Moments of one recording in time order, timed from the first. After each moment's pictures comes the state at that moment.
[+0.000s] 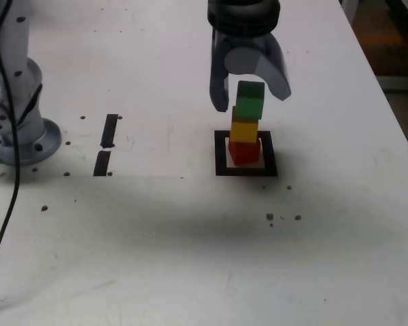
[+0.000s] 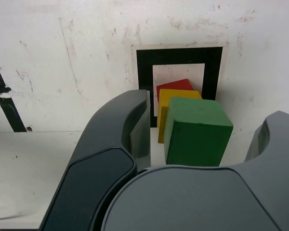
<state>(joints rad) -0.12 1.87 -1.56 1.24 0.06 -0.03</state>
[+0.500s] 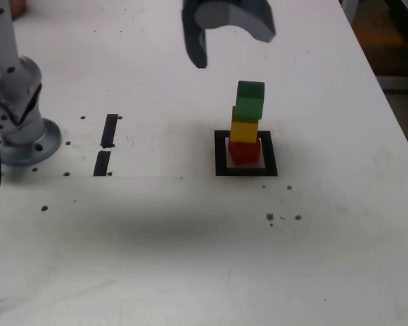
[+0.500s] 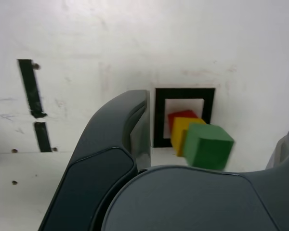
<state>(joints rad) -0.08 1.65 -1.45 1.28 0.20 -0.06</state>
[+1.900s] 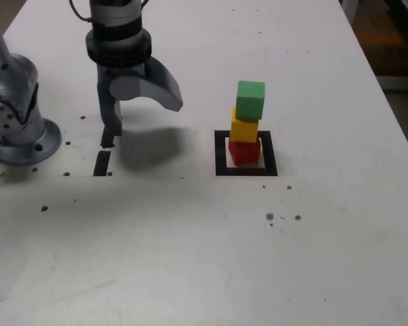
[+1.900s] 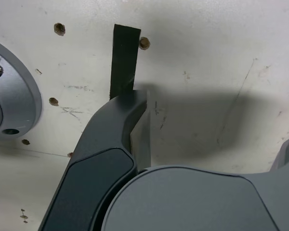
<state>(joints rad) 0.03 1.49 -0.77 0.85 -0.01 -0.10</state>
